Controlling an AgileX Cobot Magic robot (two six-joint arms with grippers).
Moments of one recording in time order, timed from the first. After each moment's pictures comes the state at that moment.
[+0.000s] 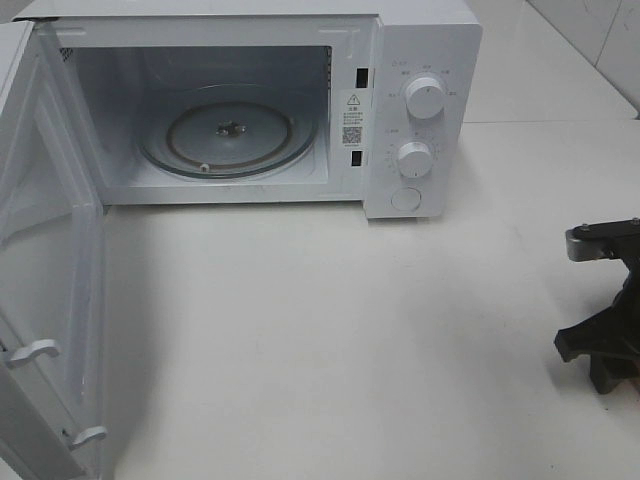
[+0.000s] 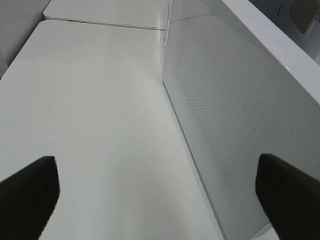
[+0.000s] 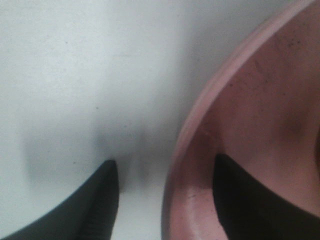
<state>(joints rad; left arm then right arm) 0.04 0.00 -0.50 -0.10 1.04 0.01 0.08 1.72 -0.63 -0.26 0.46 0.18</state>
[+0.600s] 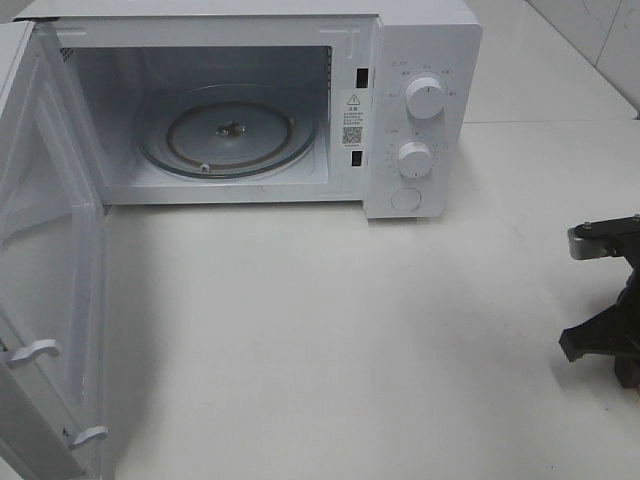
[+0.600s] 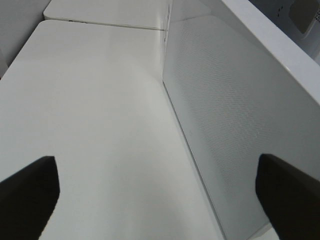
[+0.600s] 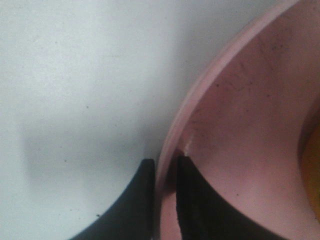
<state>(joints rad) 0.04 0.00 -0.50 -0.10 1.04 0.01 0.08 1.72 -0.63 -0.28 0.47 0.19</state>
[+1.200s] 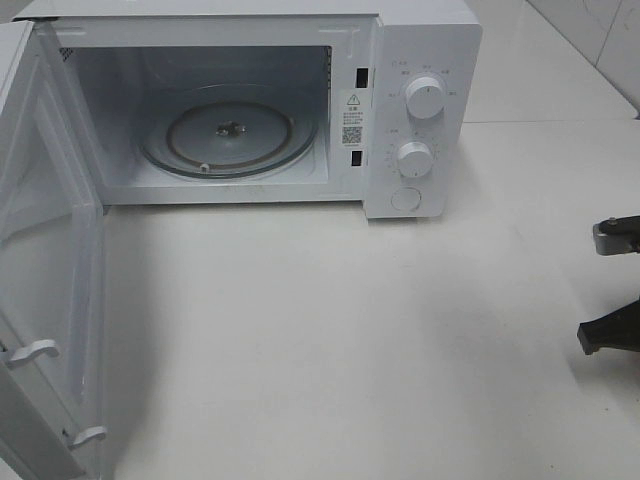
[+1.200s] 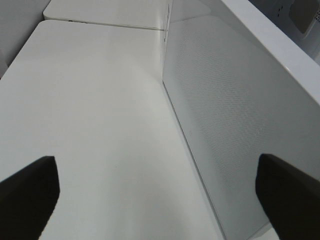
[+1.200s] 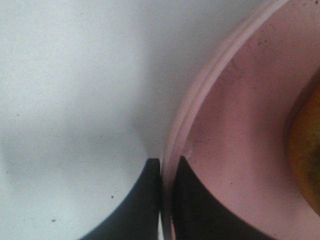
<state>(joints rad) 0.04 0.00 -0.50 -0.10 1.04 0.01 0.09 1.69 -0.63 -0.48 0.54 0.48</state>
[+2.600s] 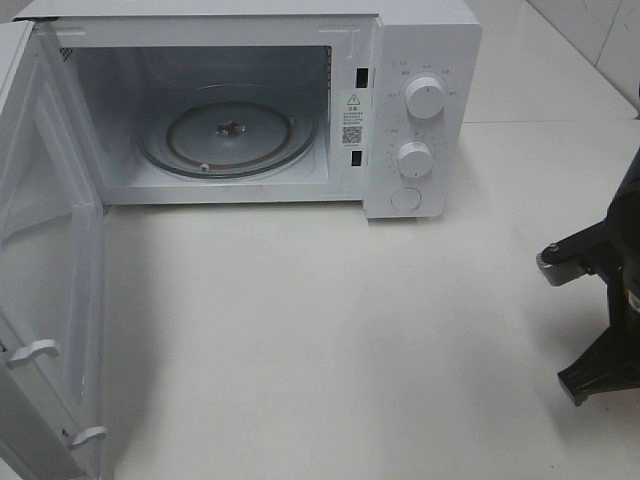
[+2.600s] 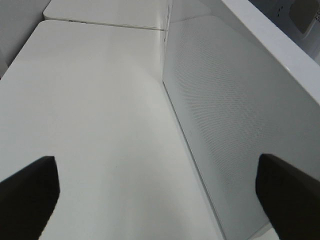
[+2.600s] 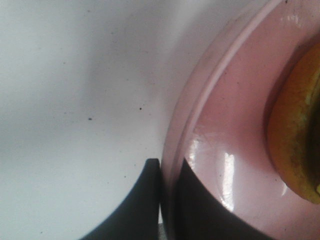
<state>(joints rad) 0.04 0.00 -0.50 -0.10 1.04 0.01 0.47 1.60 -0.63 -0.58 0.87 0.62</state>
